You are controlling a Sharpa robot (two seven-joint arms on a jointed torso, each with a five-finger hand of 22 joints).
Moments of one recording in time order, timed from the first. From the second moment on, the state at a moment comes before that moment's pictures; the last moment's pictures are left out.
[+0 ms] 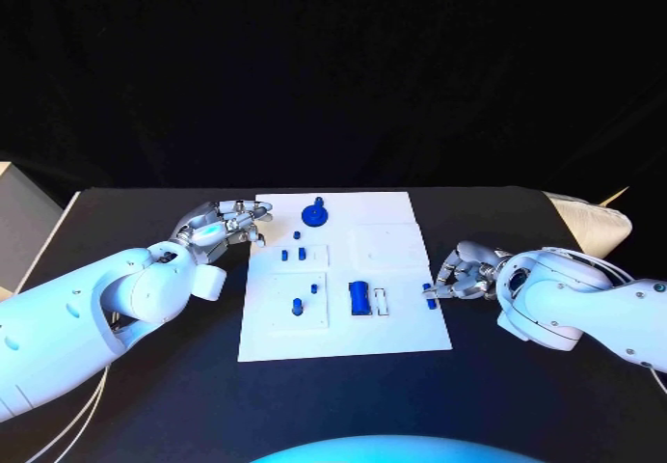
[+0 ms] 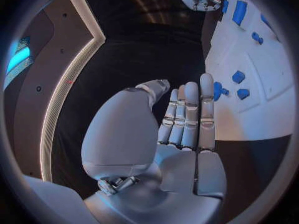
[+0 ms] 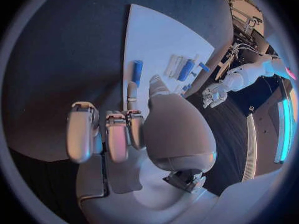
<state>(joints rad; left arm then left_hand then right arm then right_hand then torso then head) 0.88 -0.88 0.31 1.48 -0.19 -0.14 0.19 1.42 -0.21 0.50 0.18 0.27 0.89 0.18 0.23 0.35 0.90 0.12 0.57 0.17 0.96 0.06 1.14 0.46 0.18 0.98 0.15 0.82 0.64 1.18 -1.10 -0.16 1.78 -1.22 -0.30 -0.55 1.27 -0.11 -0.03 0.30 0.13 1.09 0.06 0.31 0.53 1.46 -0.01 1.48 1.31 1.47 -0.07 1.57 1.31 0.06 1.47 0.04 1.34 1.31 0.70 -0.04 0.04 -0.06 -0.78</state>
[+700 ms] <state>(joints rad) 0.88 -0.88 0.31 1.48 -0.19 -0.14 0.19 1.42 -0.21 0.50 0.19 0.27 0.89 0.18 0.23 0.35 0.90 0.12 0.57 0.17 0.96 0.06 1.14 0.46 0.18 0.98 0.15 0.82 0.64 1.15 -1.05 -0.16 1.74 -1.28 -0.28 -0.59 1.27 -0.12 -0.01 0.29 0.14 1.09 0.06 0.32 0.55 1.46 -0.01 1.47 1.31 1.47 -0.07 1.57 1.31 0.06 1.47 0.04 1.34 1.31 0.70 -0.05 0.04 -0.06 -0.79</state>
